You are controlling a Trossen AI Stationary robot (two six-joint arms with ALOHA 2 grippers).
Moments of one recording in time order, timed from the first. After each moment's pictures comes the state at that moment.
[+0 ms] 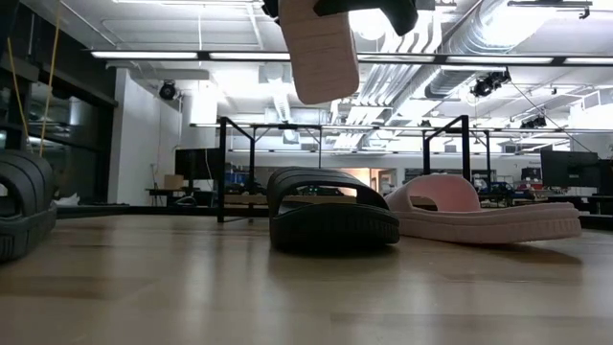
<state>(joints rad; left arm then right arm) 0.12 1.73 1.73 -0.85 -0.54 0.25 0.44 1.65 1.17 0.08 1.05 -0.82</state>
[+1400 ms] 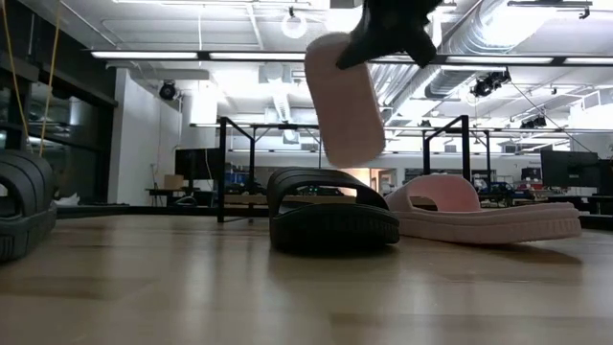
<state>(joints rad) 0.12 1.47 1.73 -0.92 -0.30 0.19 0.31 1.56 1.14 -0.30 0.87 -0.48</state>
